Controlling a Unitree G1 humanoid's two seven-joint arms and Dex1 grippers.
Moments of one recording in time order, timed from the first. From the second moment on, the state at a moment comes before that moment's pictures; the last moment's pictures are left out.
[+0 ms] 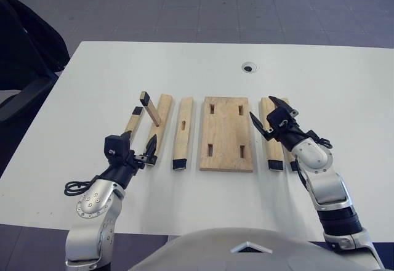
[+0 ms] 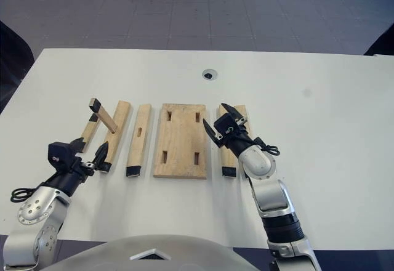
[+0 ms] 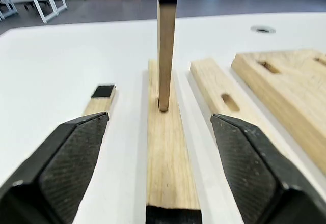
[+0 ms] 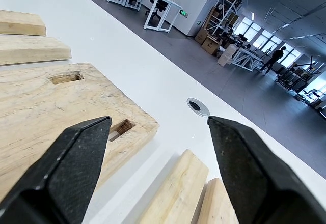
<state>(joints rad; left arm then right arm) 0.48 0.31 0.16 -0.56 -0.27 0.42 -0.26 0.00 -0.33 0.18 -0.22 -0.16 0.15 0.35</state>
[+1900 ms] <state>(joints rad) -0.18 0.33 0.17 -0.23 -1.53 1.11 -0.32 -0.36 -0.08 -0.30 -0.06 1.26 1.20 0.47</state>
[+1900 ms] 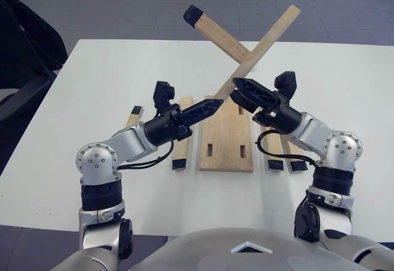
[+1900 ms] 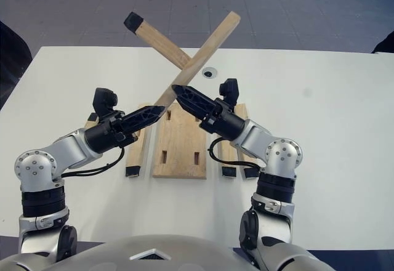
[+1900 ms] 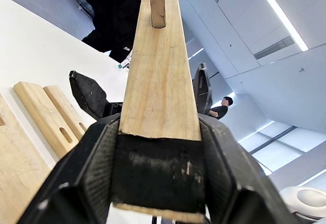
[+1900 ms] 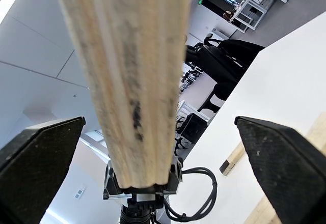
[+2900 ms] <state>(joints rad) -0.16 0.42 0.13 -0.24 -1.59 1.12 -0.37 -0.40 -0.18 -0.25 -0.03 1.35 1.18 0.52</state>
